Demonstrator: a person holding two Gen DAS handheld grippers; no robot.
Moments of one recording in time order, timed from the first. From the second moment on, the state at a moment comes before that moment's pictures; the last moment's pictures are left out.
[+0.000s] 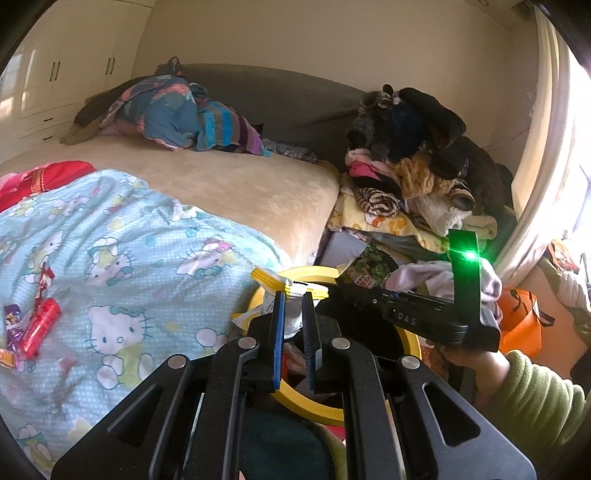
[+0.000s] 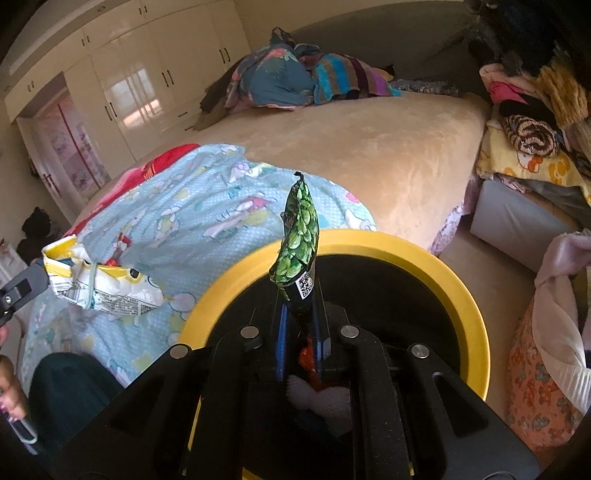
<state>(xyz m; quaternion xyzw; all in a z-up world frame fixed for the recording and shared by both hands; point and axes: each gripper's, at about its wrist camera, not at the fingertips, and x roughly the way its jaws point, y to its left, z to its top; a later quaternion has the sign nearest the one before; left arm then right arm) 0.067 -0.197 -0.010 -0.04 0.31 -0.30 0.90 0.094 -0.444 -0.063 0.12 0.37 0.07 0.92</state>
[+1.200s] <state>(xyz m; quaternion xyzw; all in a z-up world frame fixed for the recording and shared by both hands) 0.084 -0.274 -0.082 0.02 0.39 -0.35 0.85 0.098 -0.480 -0.106 0.17 0.42 0.04 0.89</state>
